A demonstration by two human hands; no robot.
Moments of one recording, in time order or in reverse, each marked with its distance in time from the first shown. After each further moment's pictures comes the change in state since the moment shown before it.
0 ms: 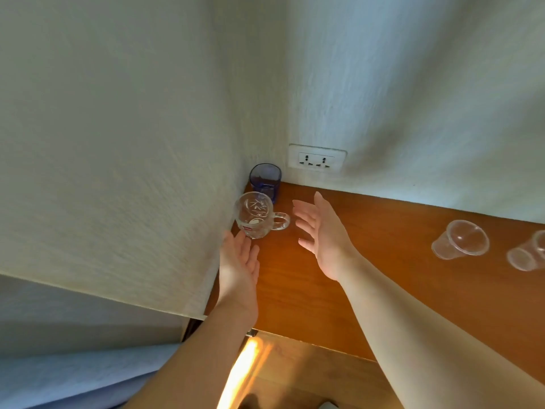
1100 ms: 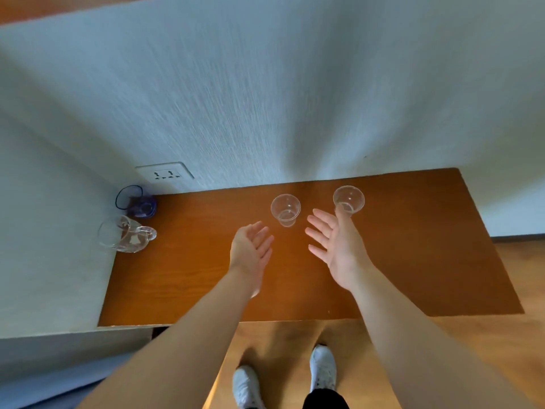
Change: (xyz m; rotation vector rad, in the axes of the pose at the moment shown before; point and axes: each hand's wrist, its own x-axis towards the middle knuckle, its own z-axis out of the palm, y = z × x) left_hand -0.111 -0.138 0.232 0.399 -0.195 -0.201; right_hand -0.160 -0.014 -0.297 0.352 0.271 0.059
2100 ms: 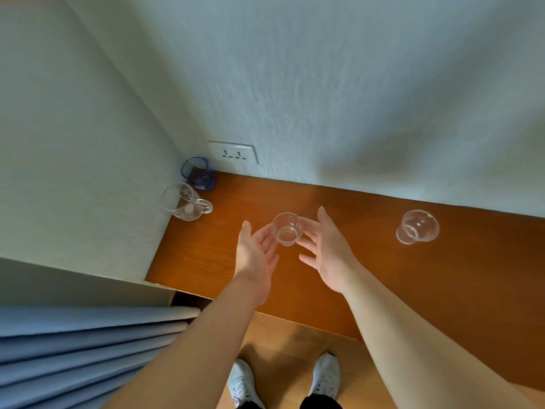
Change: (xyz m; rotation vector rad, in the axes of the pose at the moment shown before) left_hand -0.008 0.020 -0.073 -0.161 0.198 0.023; right_hand 0.031 0.033 0.114 -0.326 -0.268 0.155
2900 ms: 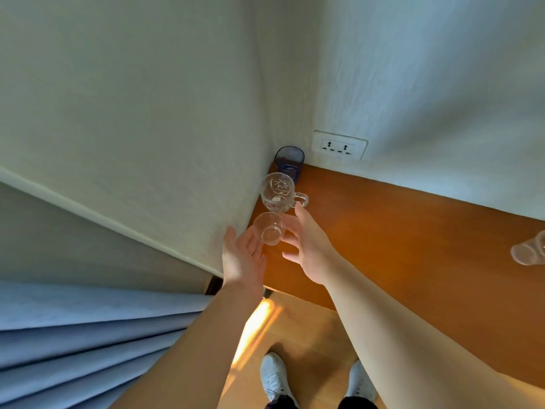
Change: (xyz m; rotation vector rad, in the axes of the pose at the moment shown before) left_hand 0.042 0.062 -0.223 -0.247 0.053 0.050; right_hand 0.053 0.023 0.248 -0.075 -0.046 0.072
